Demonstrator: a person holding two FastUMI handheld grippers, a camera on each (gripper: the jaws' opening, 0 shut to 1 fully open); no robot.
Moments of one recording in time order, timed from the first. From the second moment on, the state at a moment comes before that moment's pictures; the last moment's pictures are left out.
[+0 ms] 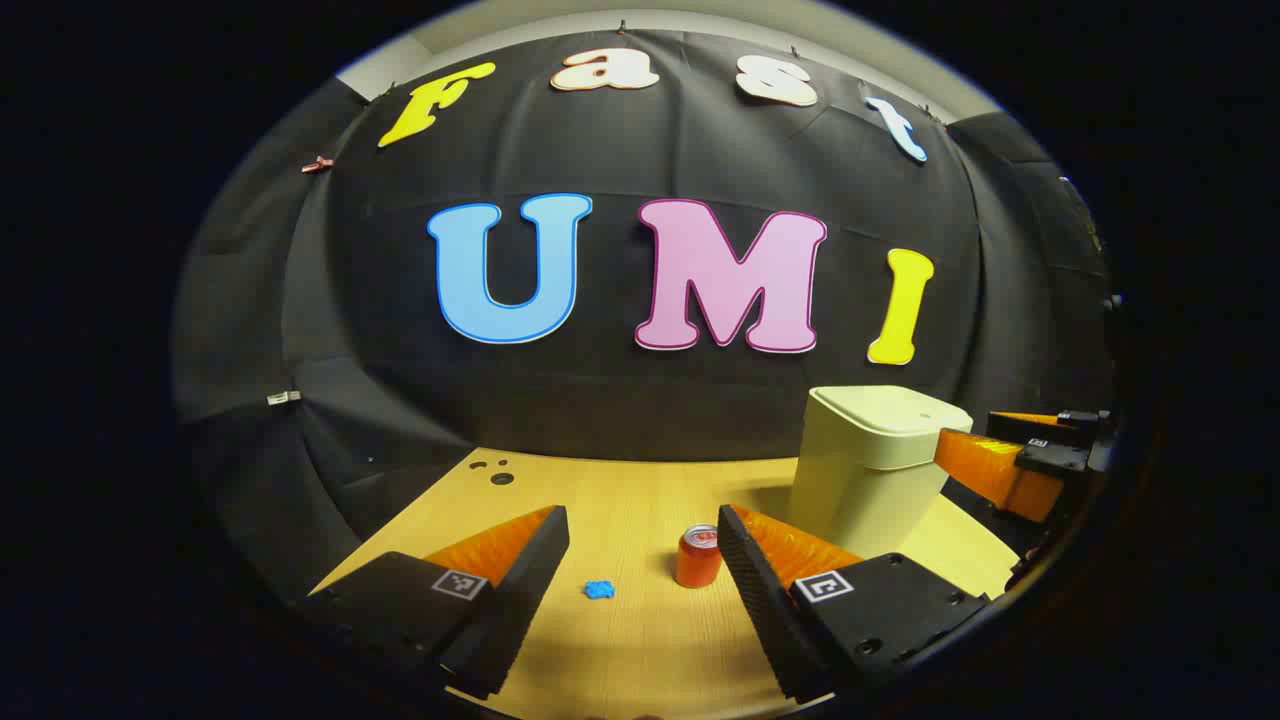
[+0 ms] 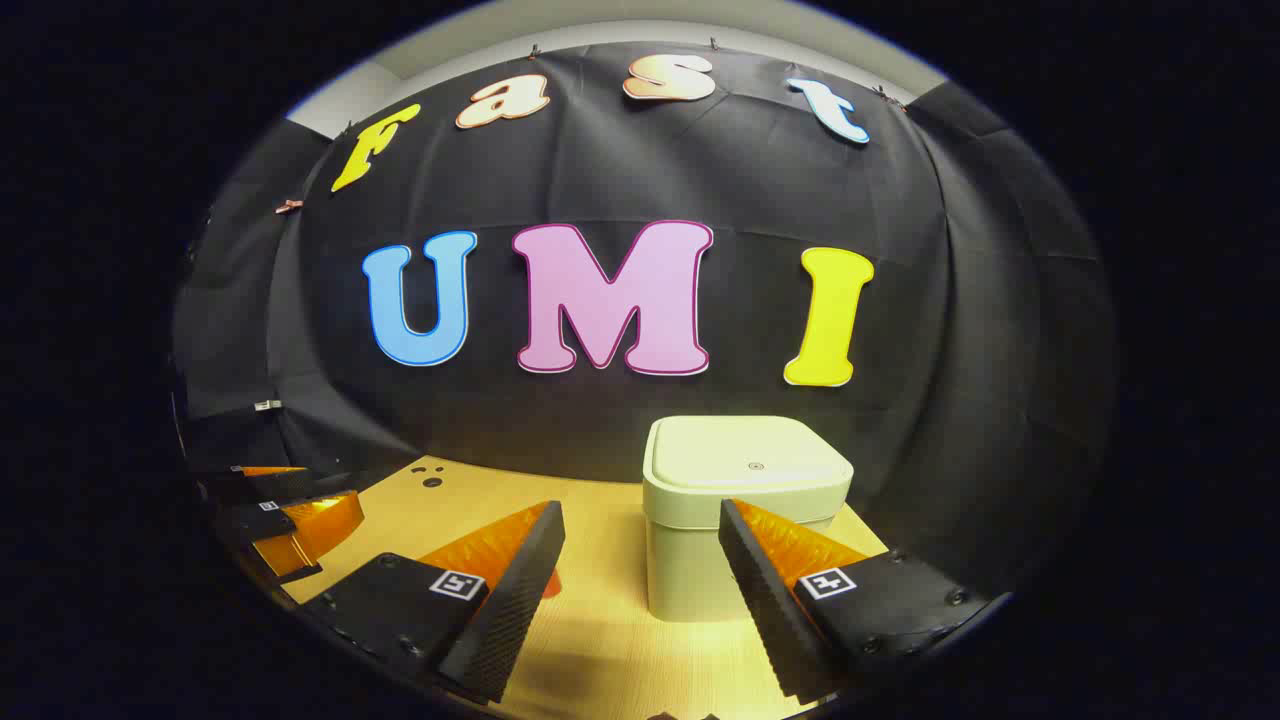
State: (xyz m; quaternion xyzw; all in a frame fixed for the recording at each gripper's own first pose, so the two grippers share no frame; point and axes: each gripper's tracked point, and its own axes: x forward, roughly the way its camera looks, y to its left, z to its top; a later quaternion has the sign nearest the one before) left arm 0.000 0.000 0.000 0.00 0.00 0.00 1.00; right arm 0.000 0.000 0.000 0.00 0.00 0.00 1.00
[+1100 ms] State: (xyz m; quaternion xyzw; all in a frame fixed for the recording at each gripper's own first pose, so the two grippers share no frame) left arm 0.008 -0.012 -0.019 -0.01 0.02 0.01 1.00; right arm 0.003 -0.029 -0.010 0.02 0.01 -0.02 1.00
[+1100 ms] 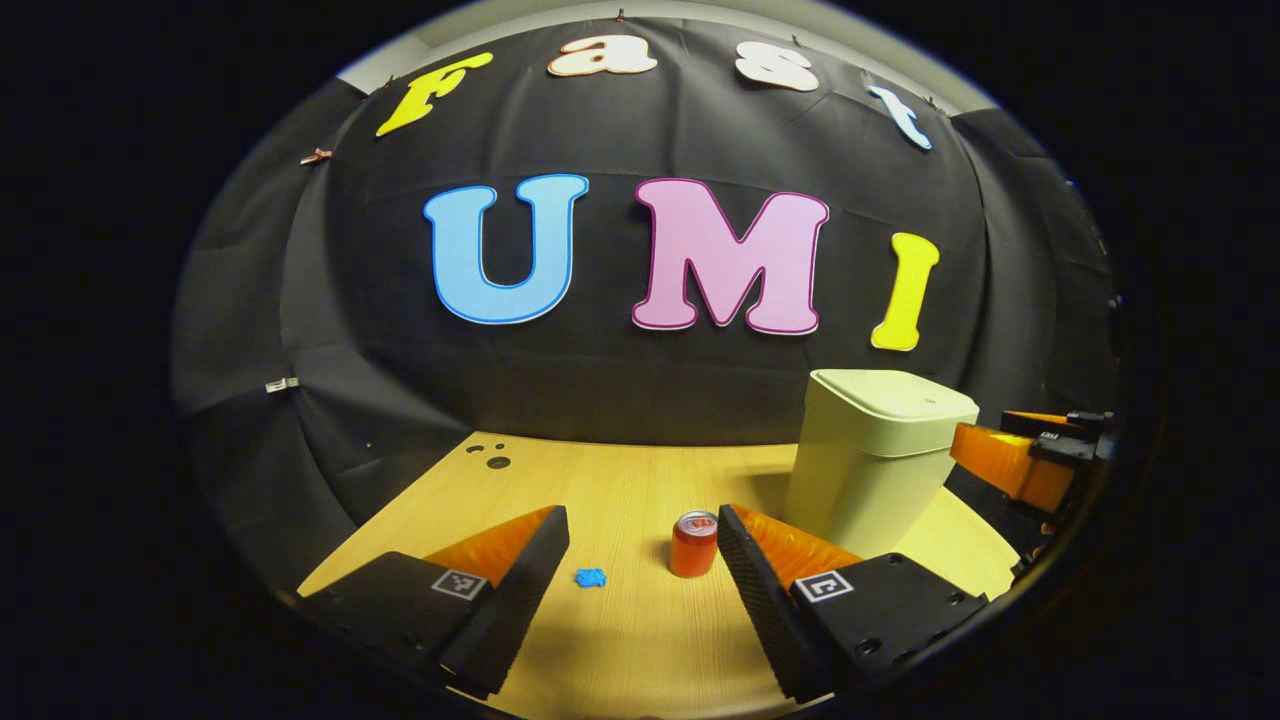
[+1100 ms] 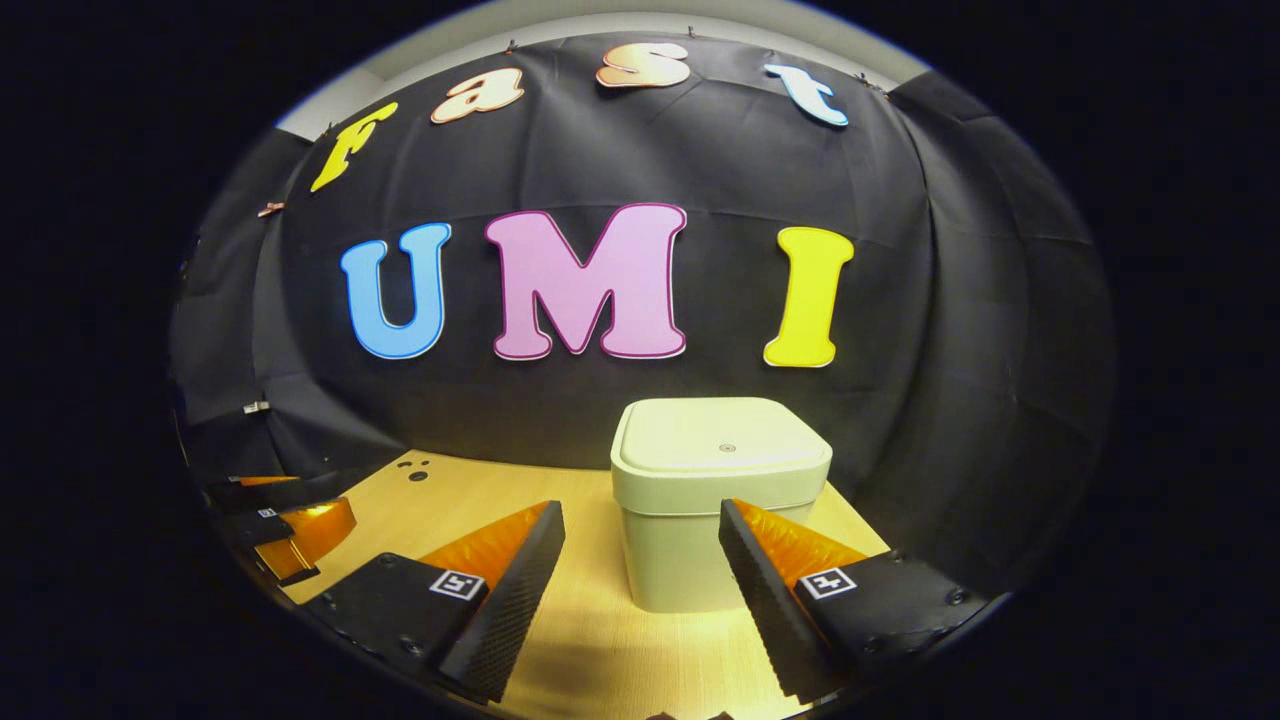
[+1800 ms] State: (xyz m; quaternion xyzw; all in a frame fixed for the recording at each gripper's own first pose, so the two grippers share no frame) left arm 0.016 -0.011 -0.029 0.00 0.04 0.01 1.00; right arm 0.005 -0.024 -0.012 0.00 0.02 -0.01 1.00
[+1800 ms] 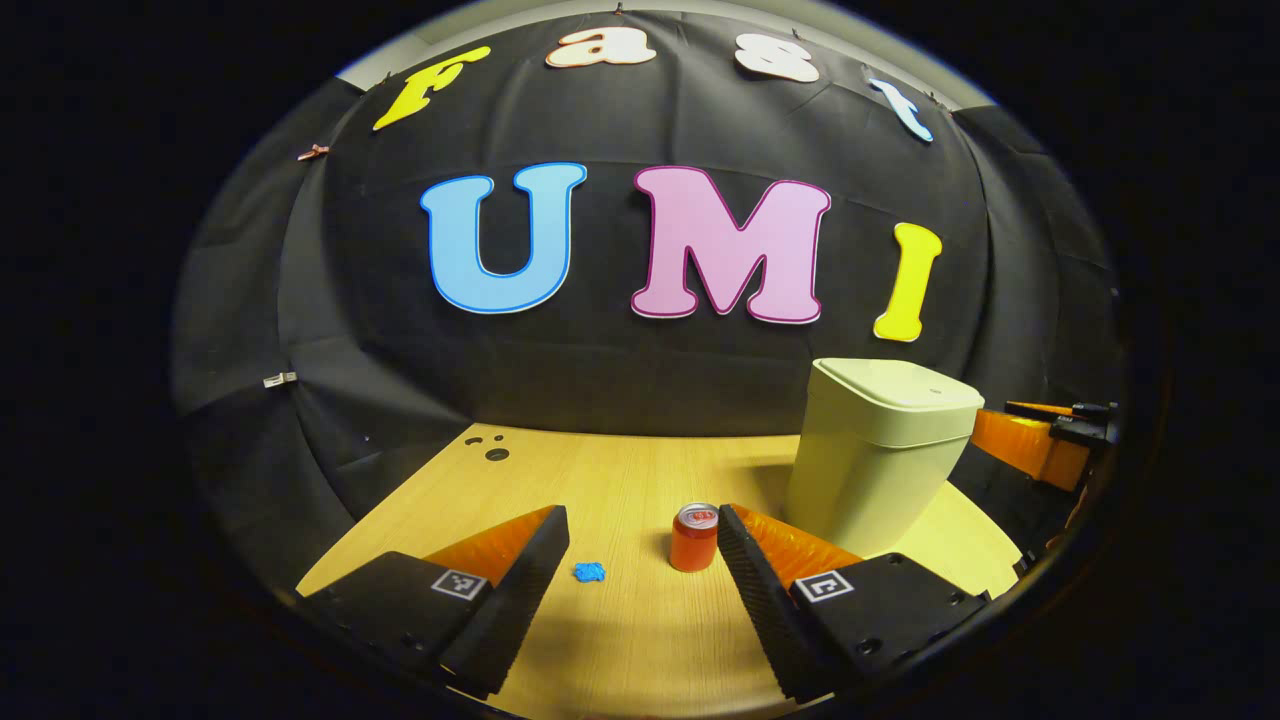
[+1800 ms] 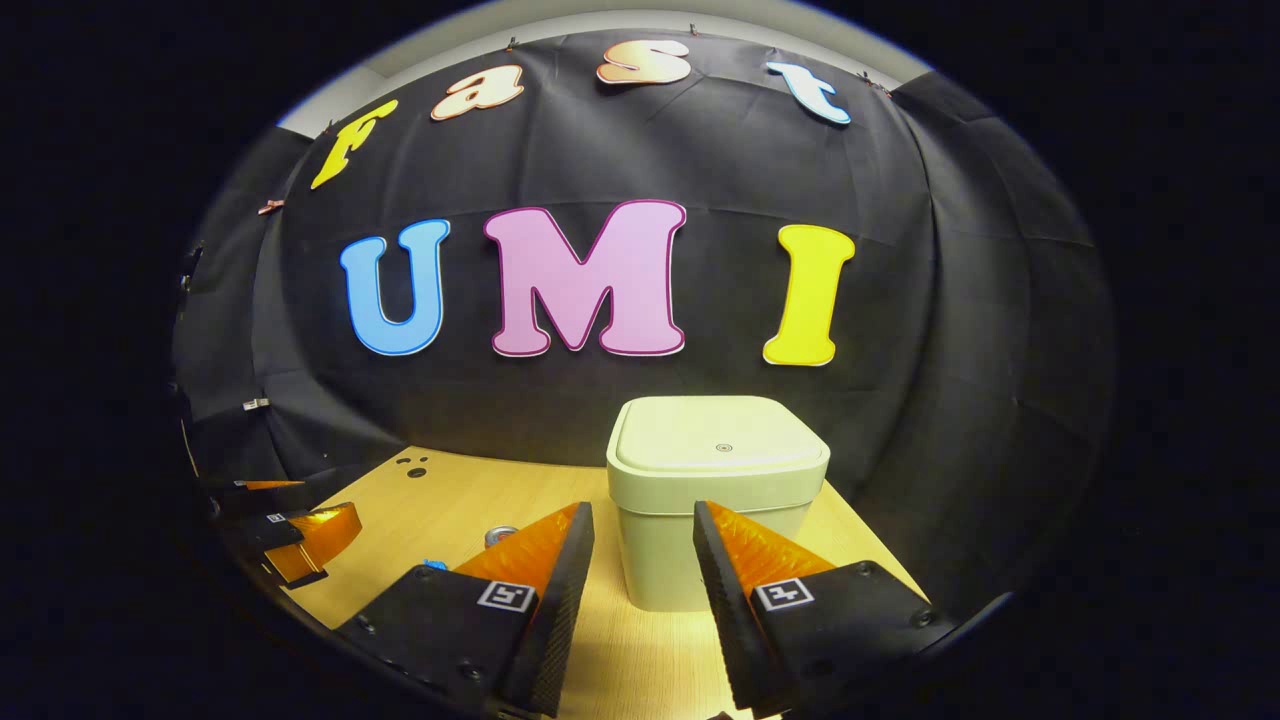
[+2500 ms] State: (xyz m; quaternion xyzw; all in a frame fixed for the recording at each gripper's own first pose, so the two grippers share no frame) left arm 0.024 -0.002 -0.037 -0.01 0.05 0.02 1.00; right arm 0.019 -0.036 -0.012 -0.03 0.04 -0.03 1.00
